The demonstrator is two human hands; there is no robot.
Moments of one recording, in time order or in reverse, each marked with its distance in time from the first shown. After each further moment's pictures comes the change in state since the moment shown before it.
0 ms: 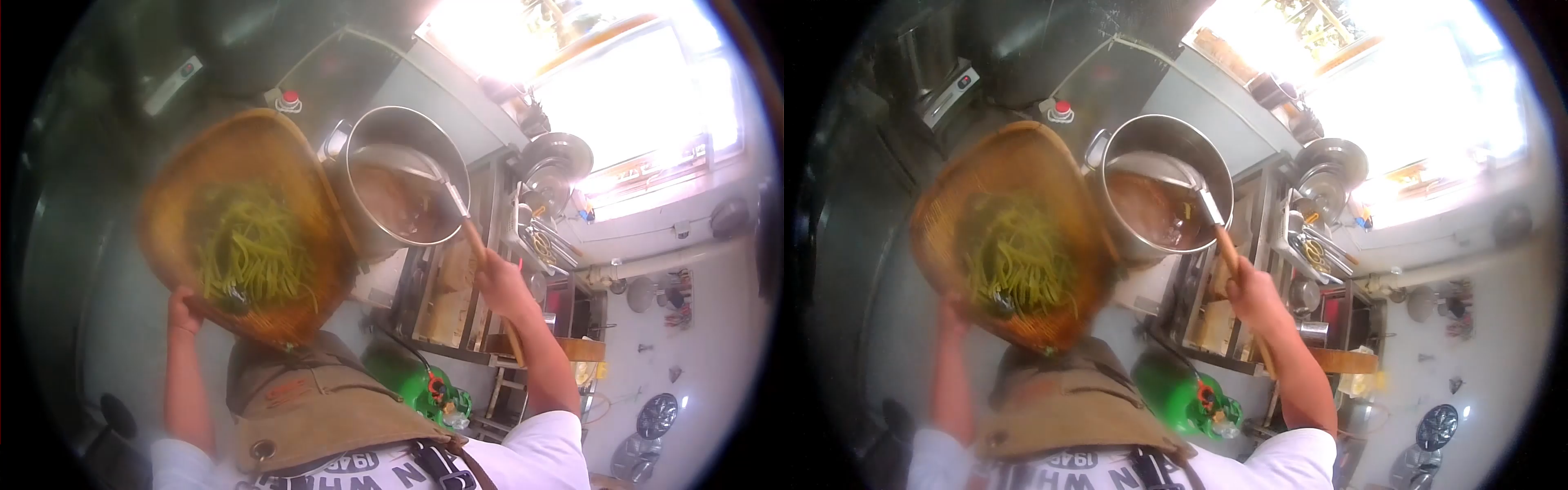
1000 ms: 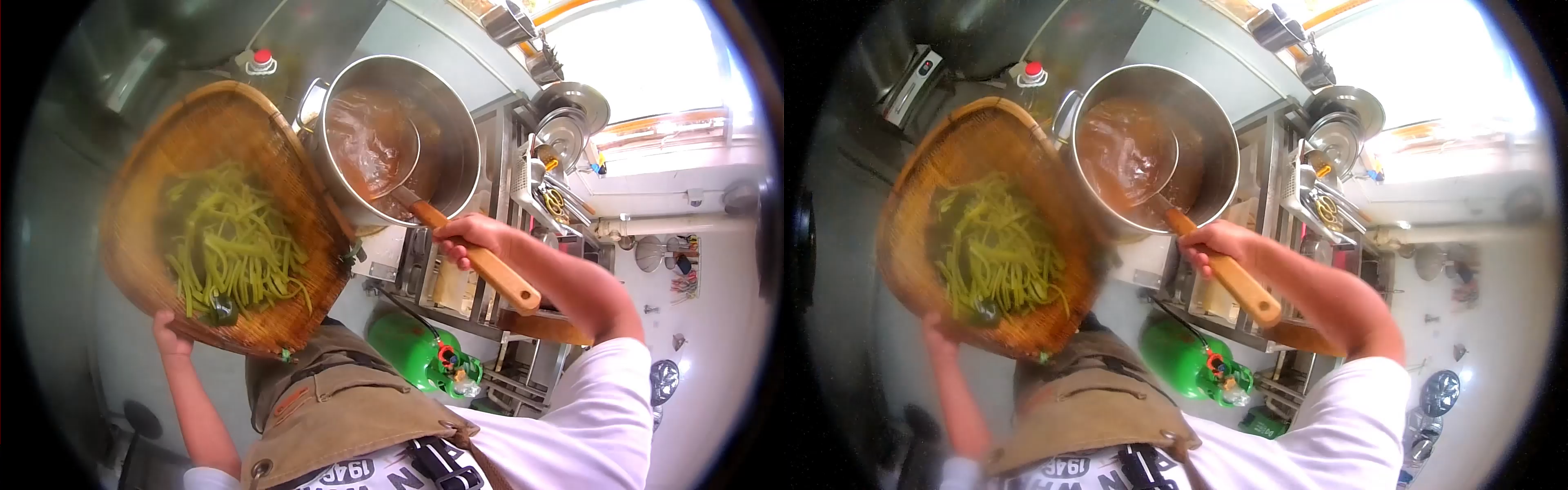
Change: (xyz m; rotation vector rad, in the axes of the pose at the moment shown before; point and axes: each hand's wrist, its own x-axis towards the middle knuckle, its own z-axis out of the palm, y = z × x) left_hand -0.015 0.005 0.038 0.031 0.224 0.003; right_hand 0.122 0.017 0.051 1.045 -0.952 0.747
